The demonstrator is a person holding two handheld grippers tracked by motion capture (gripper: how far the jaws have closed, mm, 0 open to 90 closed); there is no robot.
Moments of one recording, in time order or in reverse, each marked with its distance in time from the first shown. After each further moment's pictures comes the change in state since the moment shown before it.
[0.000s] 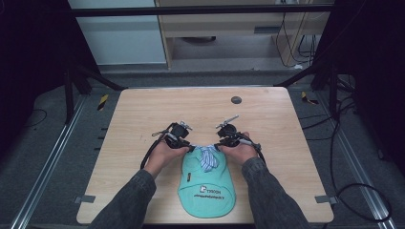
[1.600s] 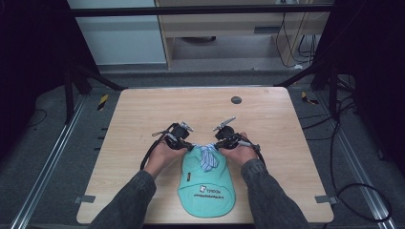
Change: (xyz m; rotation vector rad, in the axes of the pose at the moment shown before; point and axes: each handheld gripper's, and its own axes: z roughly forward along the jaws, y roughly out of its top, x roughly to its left) left arm -0.003 0.001 -0.006 -0.023 -0.023 0.066; right arm 0.011 0.000 -0.008 -0.011 0.003 -0.089
